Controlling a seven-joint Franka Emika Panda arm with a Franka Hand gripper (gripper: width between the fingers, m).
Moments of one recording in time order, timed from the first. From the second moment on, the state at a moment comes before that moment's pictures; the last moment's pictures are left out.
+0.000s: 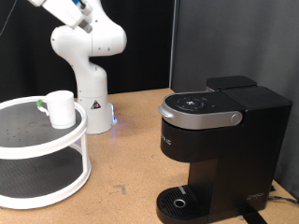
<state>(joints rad) -0.04 -0.69 -0.47 -2.46 0.44 1.55 -1.17</state>
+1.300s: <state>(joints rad) -0.25 -0.83 -0.64 -2.47 0.30 1.43 -1.21</state>
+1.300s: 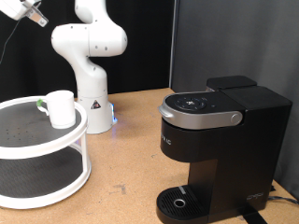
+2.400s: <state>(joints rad) -0.28 -0.80 -0.69 -2.66 0.29 1.76 -1.25</state>
